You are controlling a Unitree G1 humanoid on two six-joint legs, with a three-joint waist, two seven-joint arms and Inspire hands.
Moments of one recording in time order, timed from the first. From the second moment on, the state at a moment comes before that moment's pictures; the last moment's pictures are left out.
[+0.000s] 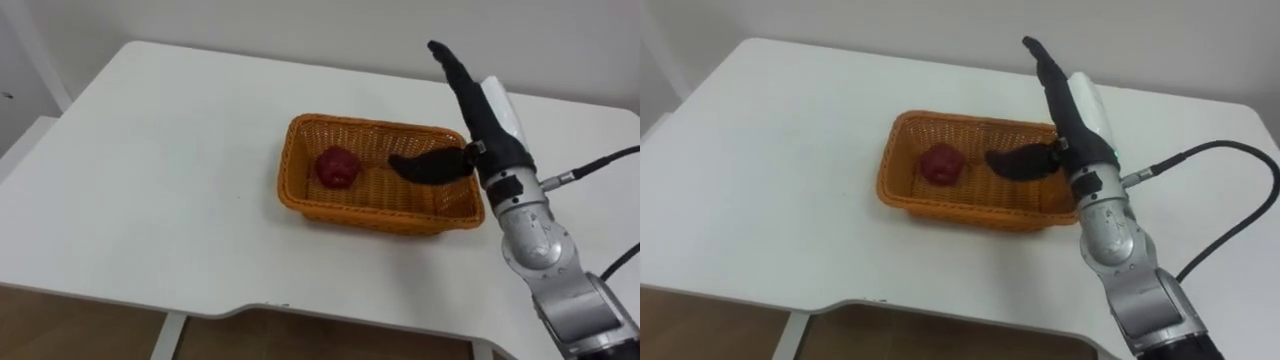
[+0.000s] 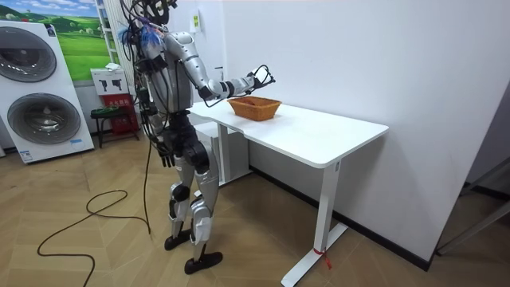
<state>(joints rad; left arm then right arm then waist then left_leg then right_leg) 0.20 0.26 -0.02 1.12 0.19 0.06 -0.03 -0.13 -0.43 0.22 0.06 -0.23 -0.06 -0.18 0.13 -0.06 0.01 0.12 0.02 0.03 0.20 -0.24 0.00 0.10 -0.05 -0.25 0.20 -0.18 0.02</state>
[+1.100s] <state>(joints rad) 0.34 0.23 0.17 1.08 0.19 0.04 0.06 0.04 -0.43 -0.55 0.16 0.21 -0.17 -0.96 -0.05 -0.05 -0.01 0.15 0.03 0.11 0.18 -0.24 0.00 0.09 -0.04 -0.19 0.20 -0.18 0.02</state>
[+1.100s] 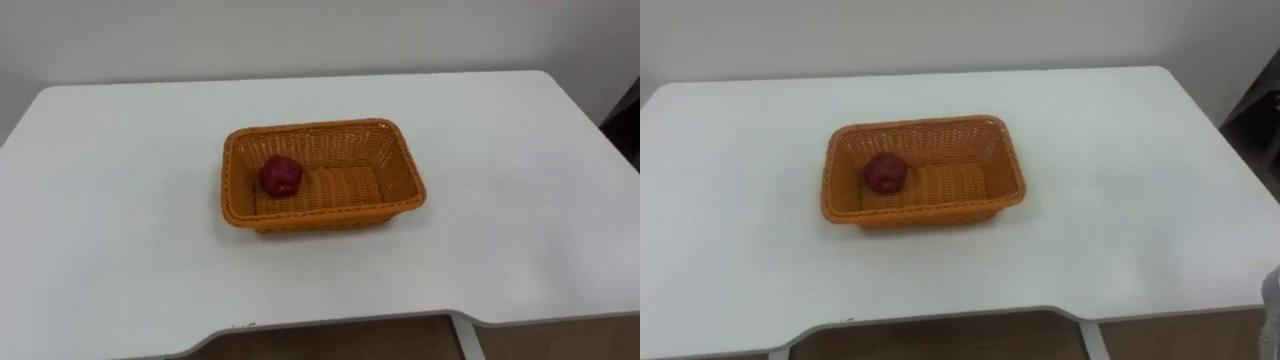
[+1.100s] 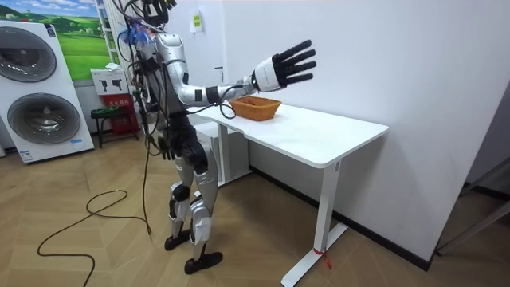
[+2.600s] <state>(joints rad) 0.31 0.18 0.13 1.09 0.17 0.15 0.00 0.12 -0.22 -0.04 1.28 0.23 0.06 -0.06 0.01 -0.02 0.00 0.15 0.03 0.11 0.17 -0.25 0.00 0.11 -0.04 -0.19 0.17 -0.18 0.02</state>
